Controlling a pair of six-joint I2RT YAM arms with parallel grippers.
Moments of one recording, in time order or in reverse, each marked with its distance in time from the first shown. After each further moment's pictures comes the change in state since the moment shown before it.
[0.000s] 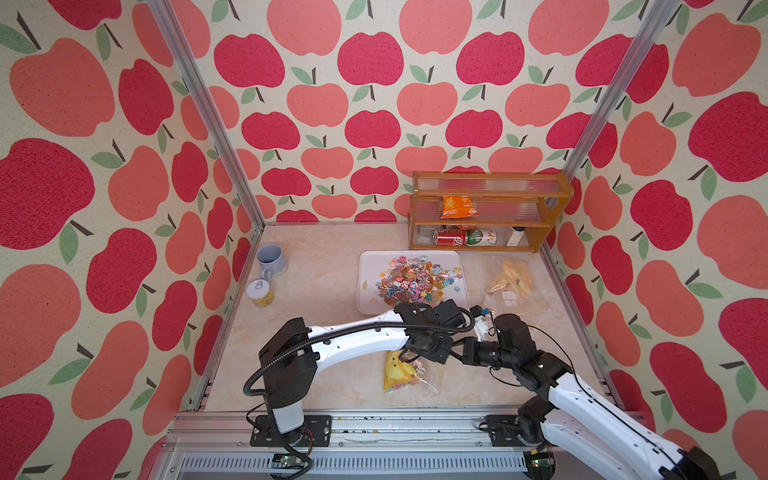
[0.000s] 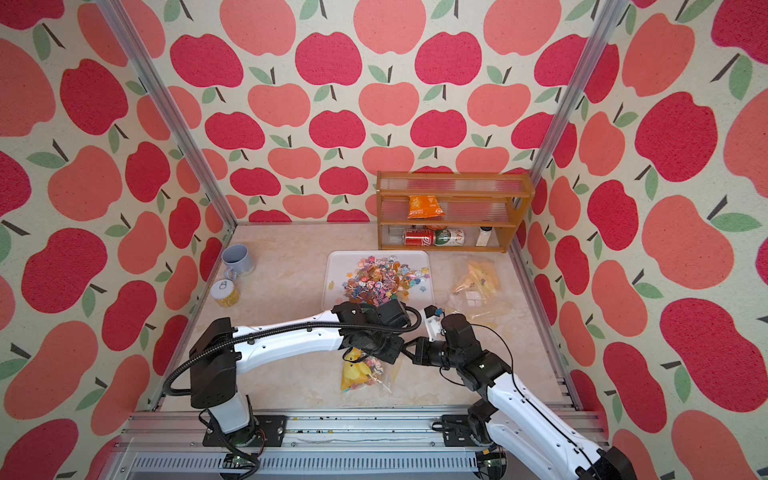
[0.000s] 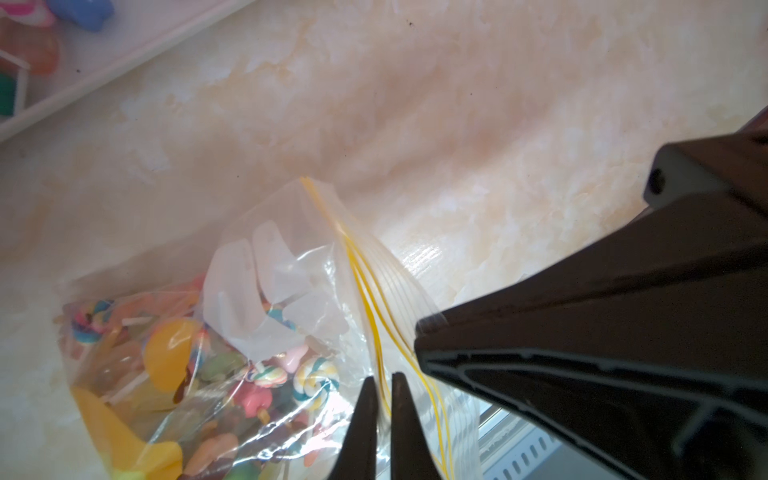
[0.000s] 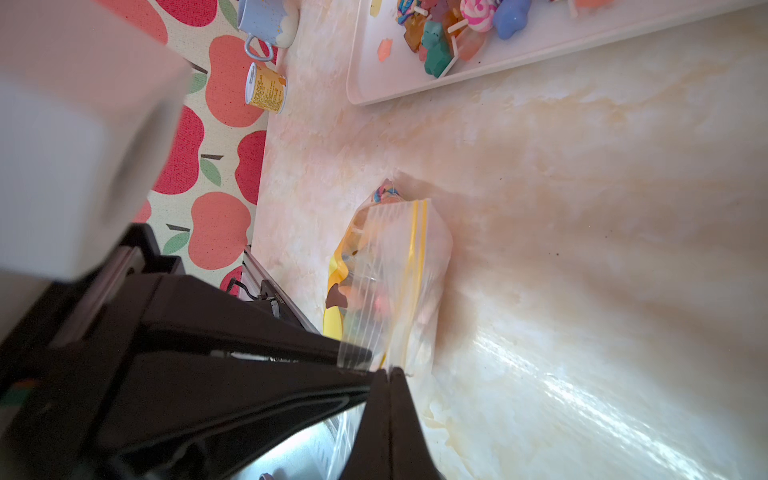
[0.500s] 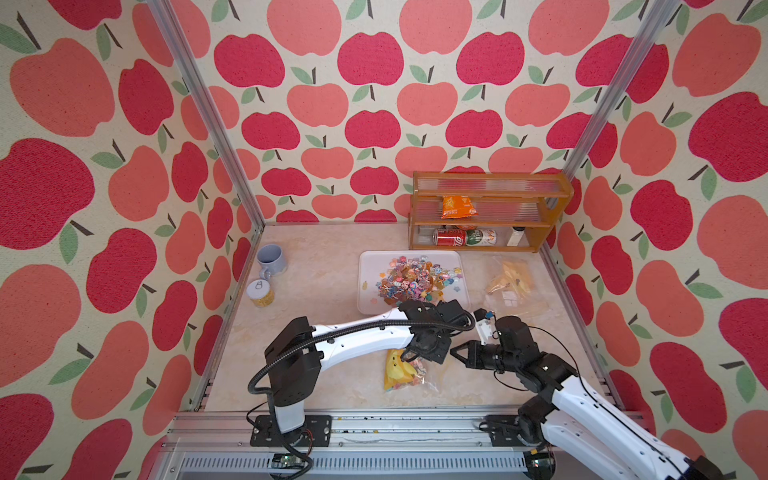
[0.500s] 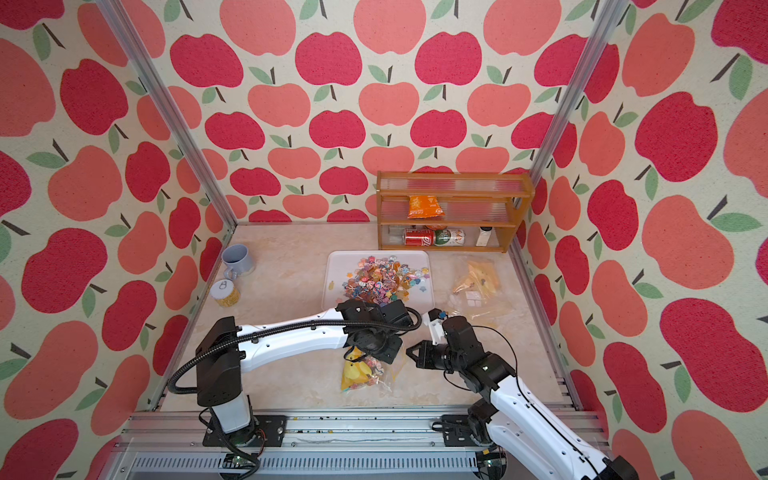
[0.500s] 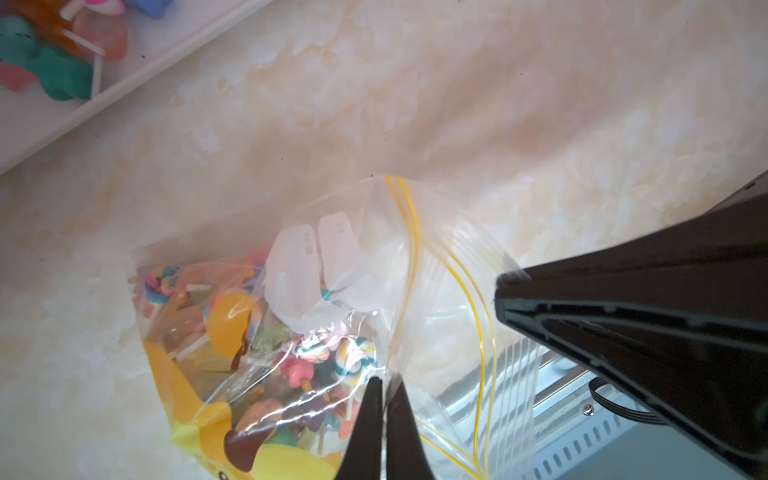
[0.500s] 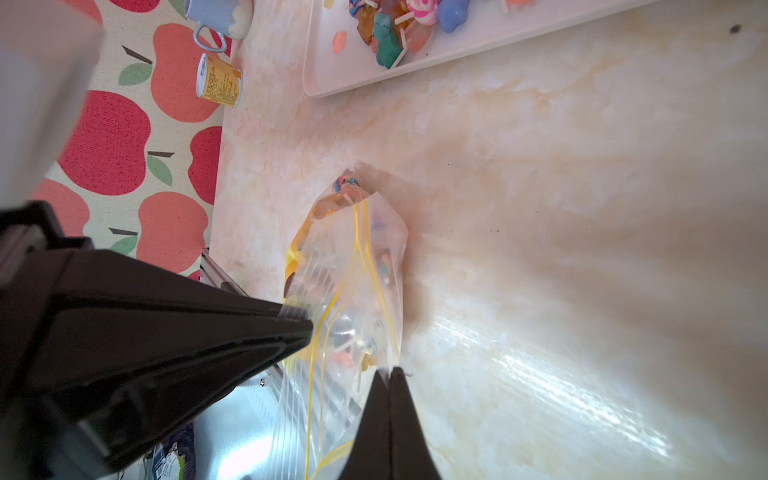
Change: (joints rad) left arm -0.006 0.021 0.063 -0.135 -0.074 0.005; right arm 0.000 -0.044 0.020 -0.164 0.093 -0.064
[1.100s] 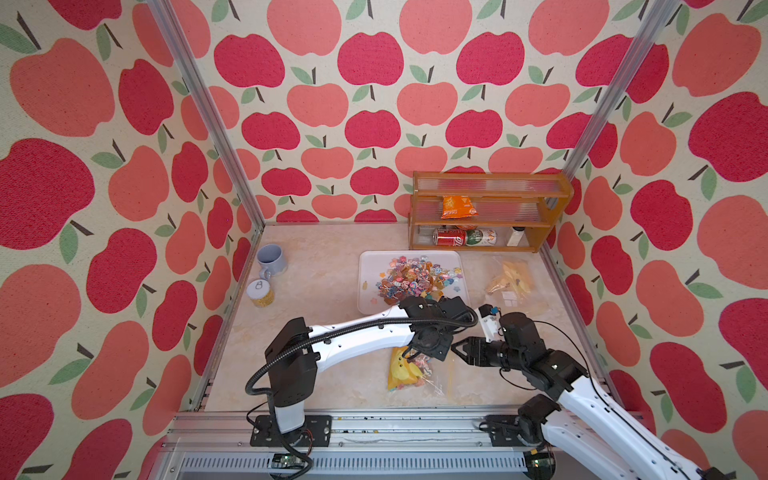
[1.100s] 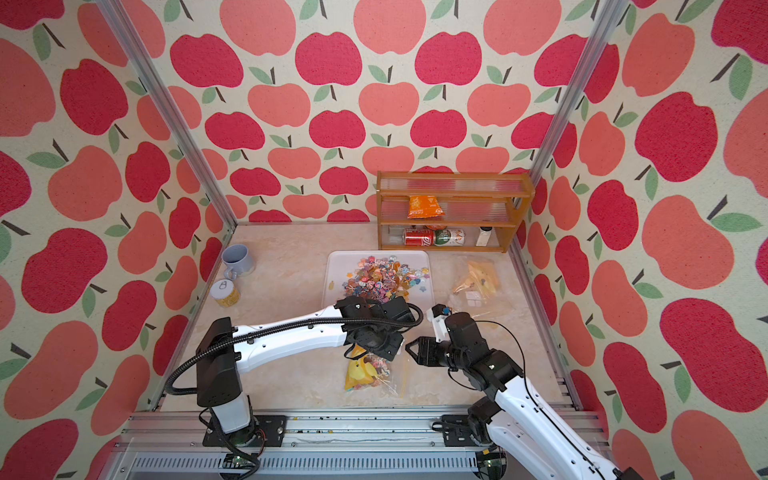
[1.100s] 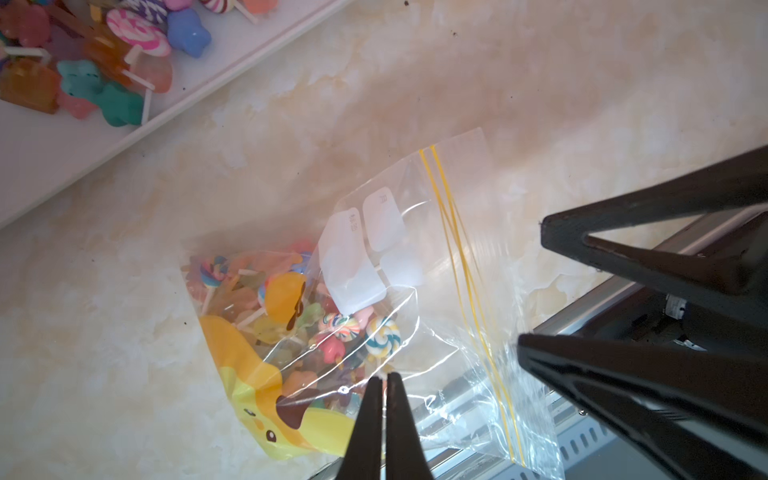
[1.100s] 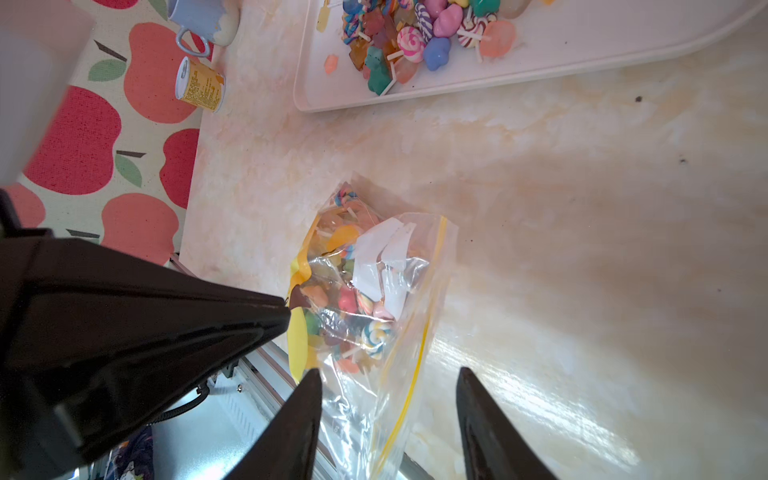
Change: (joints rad) left arm -0.008 0.000 0.060 -0.047 -0.034 0.000; right arm 0.000 -0.028 0.119 -0.170 0.087 -0.079
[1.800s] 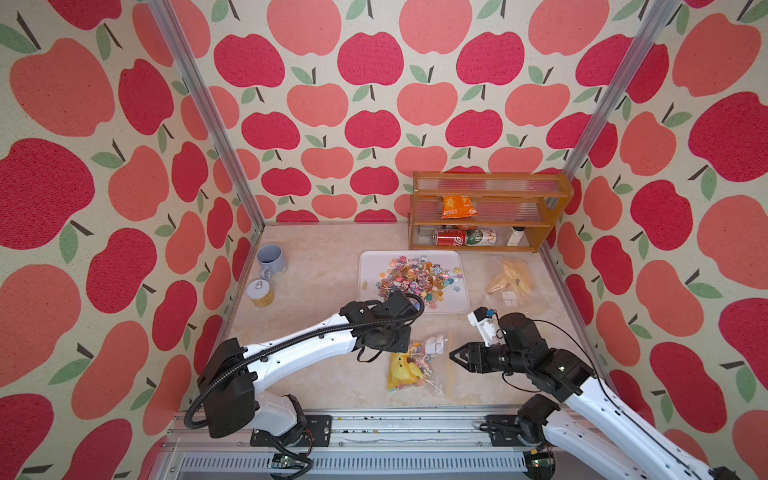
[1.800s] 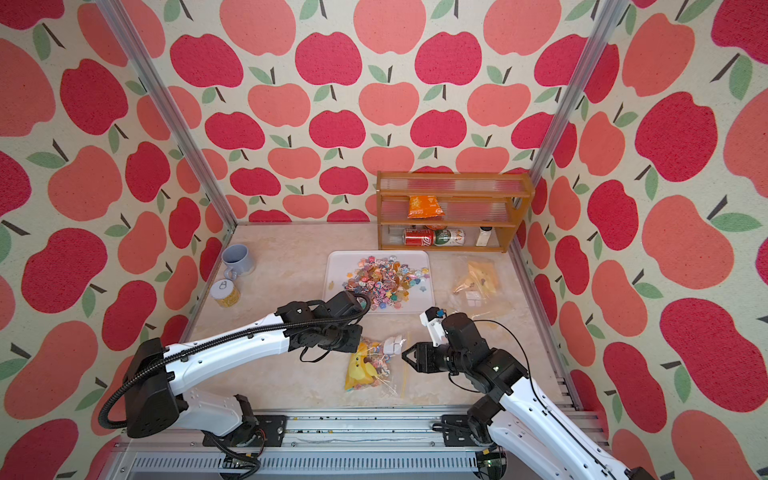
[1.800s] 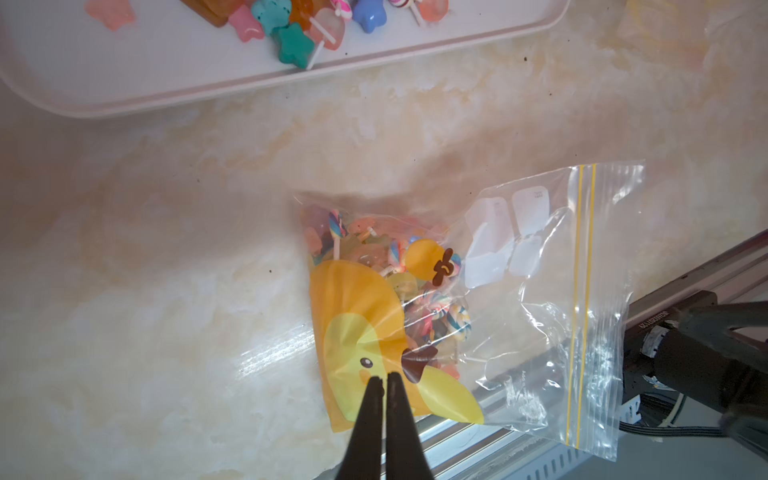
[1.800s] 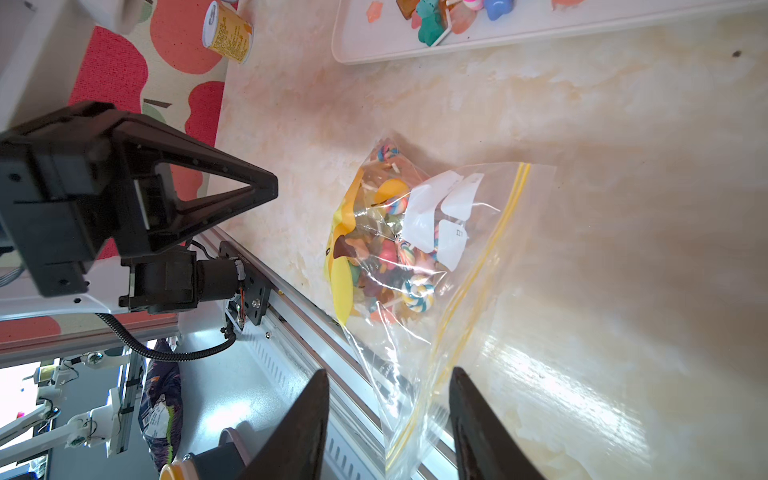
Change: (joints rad) left arm 0.178 -0.388 -0.473 0.228 0.076 -0.132; right arm 0.101 0.011 0.047 -0.076 -0.047 0.032
